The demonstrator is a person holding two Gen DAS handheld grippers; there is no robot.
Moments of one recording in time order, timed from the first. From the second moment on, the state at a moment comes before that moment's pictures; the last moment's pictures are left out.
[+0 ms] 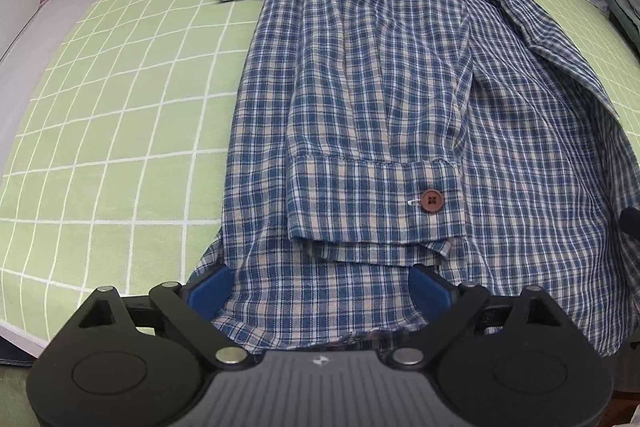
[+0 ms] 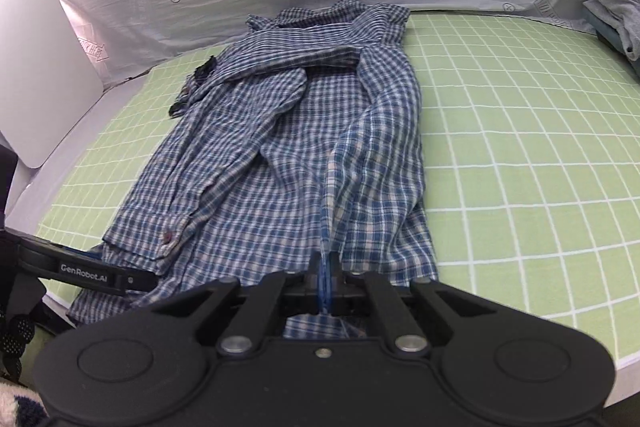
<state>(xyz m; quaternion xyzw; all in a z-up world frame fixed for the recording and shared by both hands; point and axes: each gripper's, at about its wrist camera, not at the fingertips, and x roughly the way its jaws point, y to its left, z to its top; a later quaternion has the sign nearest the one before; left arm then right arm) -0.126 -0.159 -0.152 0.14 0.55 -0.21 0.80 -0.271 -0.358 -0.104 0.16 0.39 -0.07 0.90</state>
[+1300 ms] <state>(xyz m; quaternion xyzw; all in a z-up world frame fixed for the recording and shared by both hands) -0.111 -0.131 -0.129 0.08 0.55 -0.23 0.80 -0.219 -0.302 -0.107 0.03 0.45 -0.07 0.89</state>
